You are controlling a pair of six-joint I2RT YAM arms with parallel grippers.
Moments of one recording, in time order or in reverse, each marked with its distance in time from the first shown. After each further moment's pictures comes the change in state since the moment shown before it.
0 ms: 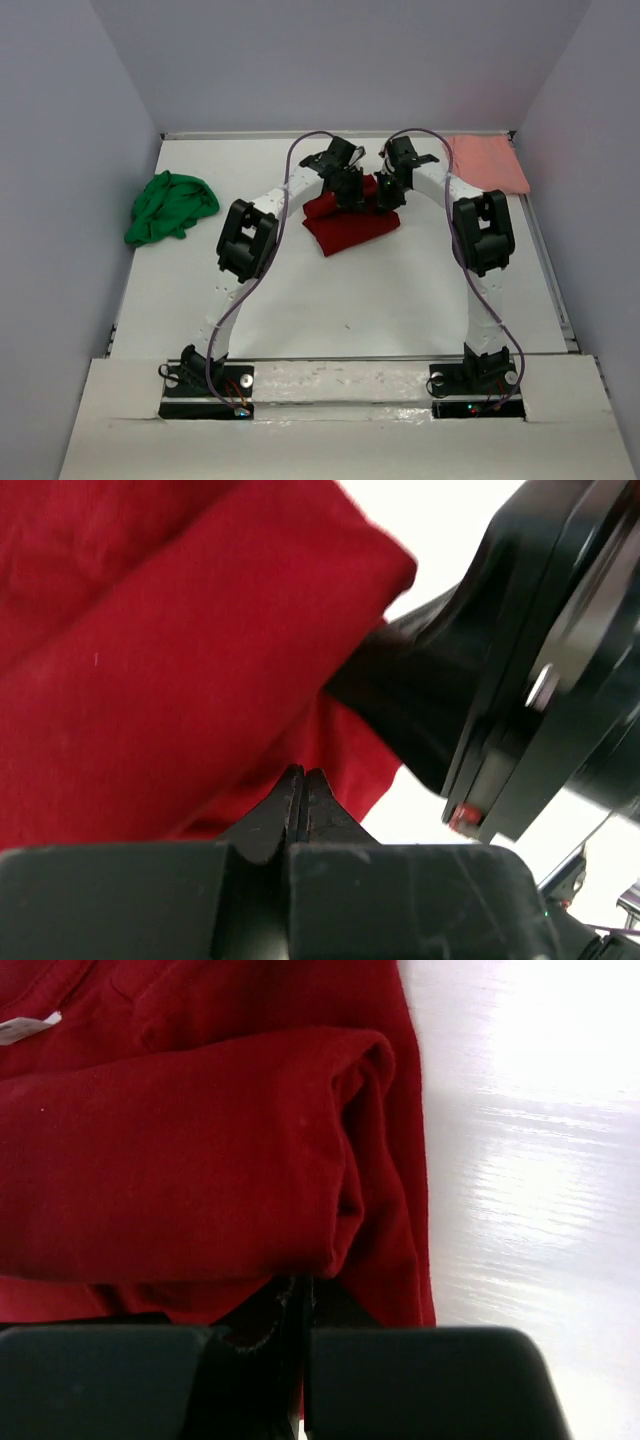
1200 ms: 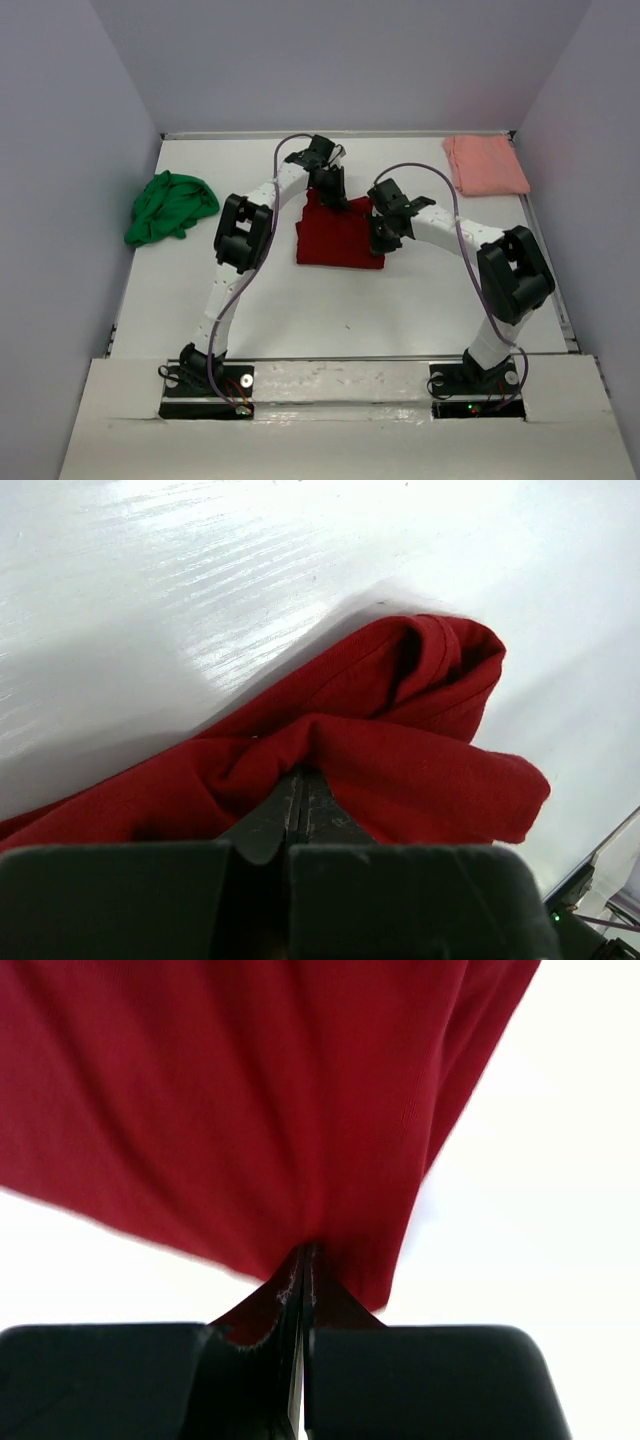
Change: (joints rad) left arm 0.114 0.110 0.076 -0.043 0.068 0.037; right arm 0.225 -0.425 -0.534 0.083 0.136 0.148
